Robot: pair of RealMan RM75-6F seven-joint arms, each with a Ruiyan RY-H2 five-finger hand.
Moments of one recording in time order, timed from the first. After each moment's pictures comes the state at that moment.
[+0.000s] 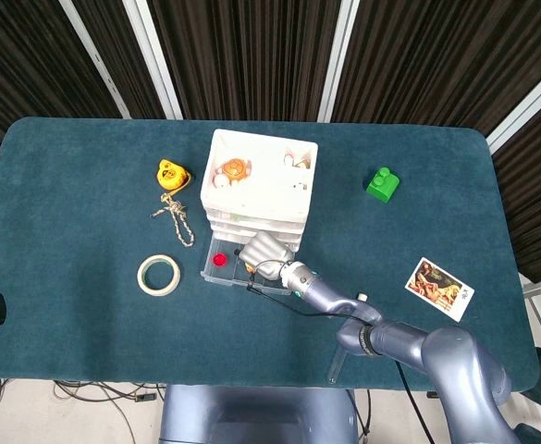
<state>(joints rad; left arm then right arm) -0.09 -1.07 -0.11 -1.74 1.24 1.41 0.10 1.16 -1.83 0.13 -0.93 -1.40 0.64 -0.20</state>
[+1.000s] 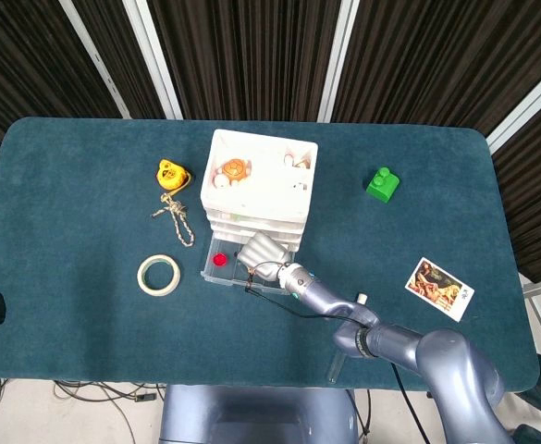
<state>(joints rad) -0.09 -1.07 -0.11 -1.74 1.24 1.41 0.09 1.15 -1.87 0.14 -0.89 -1.40 0.65 -0.23</state>
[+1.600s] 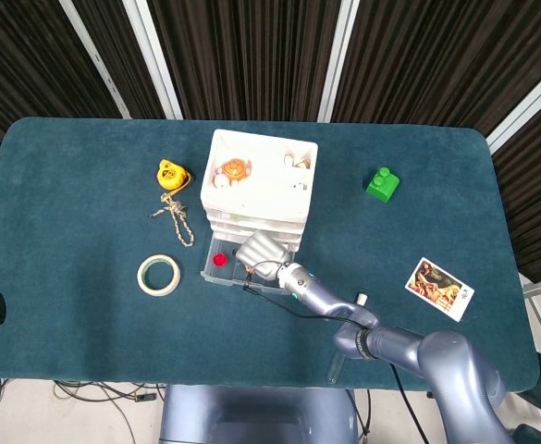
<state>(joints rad) -0.09 -1.06 -0.11 -1.74 1.24 1.40 0.09 1.14 -1.86 0.15 -0.91 -1.40 0.69 -0.23</state>
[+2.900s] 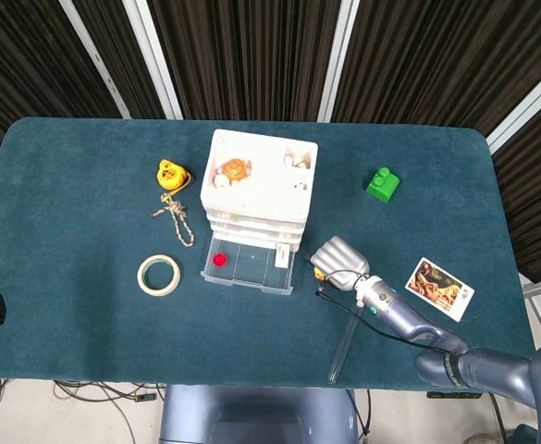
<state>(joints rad) -0.09 -1.07 -0.11 -1.75 1.24 1.42 0.10 0.88 -1.49 0.02 -1.30 -1.38 0.84 -0.31</state>
